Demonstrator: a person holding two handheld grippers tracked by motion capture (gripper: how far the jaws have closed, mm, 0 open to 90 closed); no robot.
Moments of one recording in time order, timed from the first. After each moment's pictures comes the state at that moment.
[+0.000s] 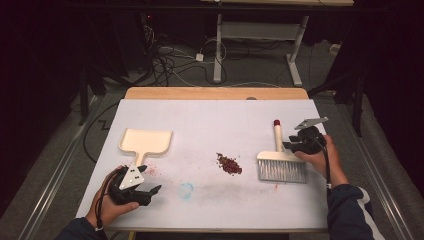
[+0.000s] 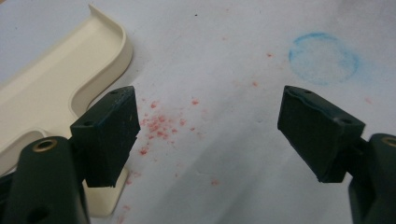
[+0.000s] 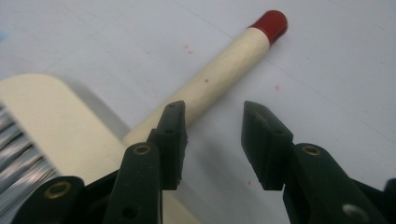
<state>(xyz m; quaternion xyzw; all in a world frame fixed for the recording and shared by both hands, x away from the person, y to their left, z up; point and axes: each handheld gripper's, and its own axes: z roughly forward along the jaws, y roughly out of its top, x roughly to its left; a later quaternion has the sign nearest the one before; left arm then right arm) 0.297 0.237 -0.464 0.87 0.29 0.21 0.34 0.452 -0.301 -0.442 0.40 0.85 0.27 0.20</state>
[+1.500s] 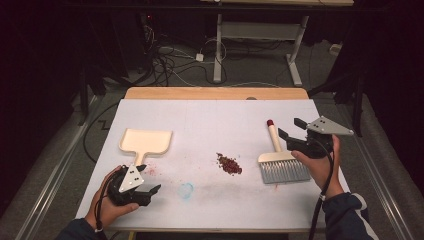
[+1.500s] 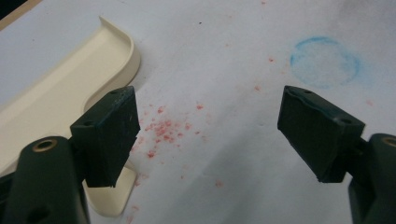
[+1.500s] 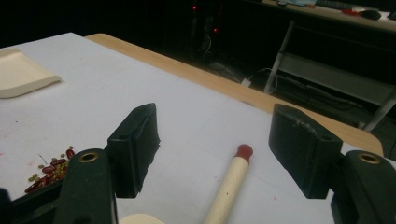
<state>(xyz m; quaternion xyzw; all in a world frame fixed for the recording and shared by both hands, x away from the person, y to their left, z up) 0.293 0.237 -0.460 0.86 0.29 0.24 0.34 0.381 -0.272 -0.375 0.36 0.73 0.47 0.33</state>
